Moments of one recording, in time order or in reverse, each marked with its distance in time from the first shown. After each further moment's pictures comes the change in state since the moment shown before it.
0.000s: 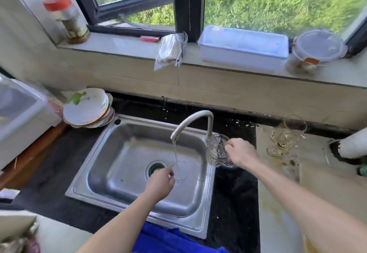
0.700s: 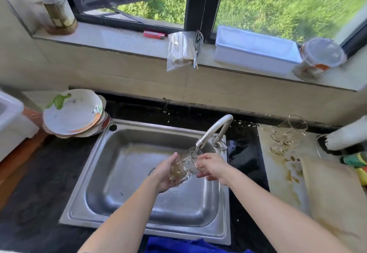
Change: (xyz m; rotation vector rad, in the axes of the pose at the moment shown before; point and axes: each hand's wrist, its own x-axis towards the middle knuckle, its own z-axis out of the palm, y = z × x) left_hand 0.075 -0.043 -0.045 -1.312 -0.643 -0.360; right_hand -0.010 -0.124 0.087 0.779 -0.306 0.371
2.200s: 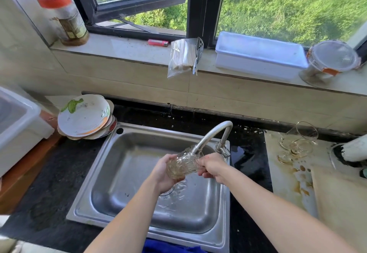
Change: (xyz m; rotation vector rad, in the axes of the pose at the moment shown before) left_hand -0.005 0.011 0.014 -0.207 0.056 0.121; right_hand 0.016 -0.014 -0.013 -0.008 -0.009 -0.050
